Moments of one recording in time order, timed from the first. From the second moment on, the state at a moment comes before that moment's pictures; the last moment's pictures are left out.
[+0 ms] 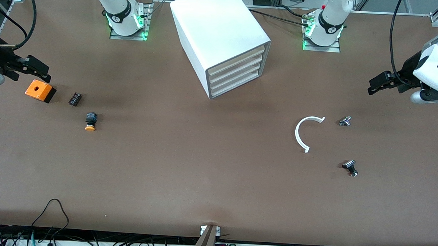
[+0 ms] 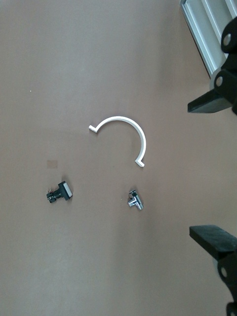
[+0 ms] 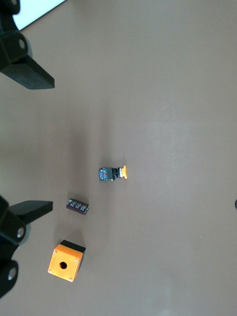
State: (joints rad) left arm 0.08 -0.02 -0.12 -1.67 -0.04 1.62 -0.17; right arm 0.10 0.00 -0.11 -1.65 -0.02 1.66 0.00
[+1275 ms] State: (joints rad) left arm 0.08 -0.01 -0.12 -1.67 -0.04 1.62 -0.17; right arm 0.10 0.00 -0.11 -1.65 -0.02 1.66 -0.01
